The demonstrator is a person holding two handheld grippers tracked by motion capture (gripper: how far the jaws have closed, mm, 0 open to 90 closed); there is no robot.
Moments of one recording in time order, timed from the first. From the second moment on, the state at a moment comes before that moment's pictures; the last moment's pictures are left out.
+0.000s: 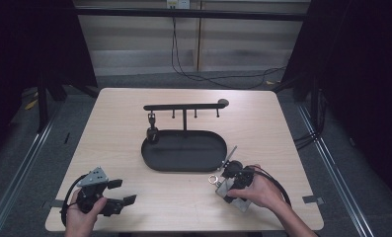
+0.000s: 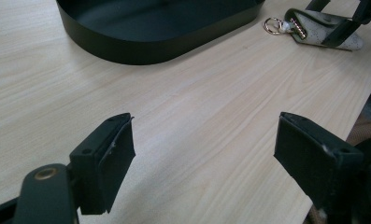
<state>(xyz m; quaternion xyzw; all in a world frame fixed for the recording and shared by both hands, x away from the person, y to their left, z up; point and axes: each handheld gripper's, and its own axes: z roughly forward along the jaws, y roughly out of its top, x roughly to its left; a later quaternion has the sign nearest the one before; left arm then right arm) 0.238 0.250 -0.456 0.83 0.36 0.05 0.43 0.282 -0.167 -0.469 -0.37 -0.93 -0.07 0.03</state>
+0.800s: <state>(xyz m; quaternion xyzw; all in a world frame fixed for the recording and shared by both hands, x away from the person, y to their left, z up) 0.239 0.251 -0.457 0.83 0.36 0.05 0.43 0.285 -0.166 -0.449 -0.38 -0.92 -0.05 0.02</state>
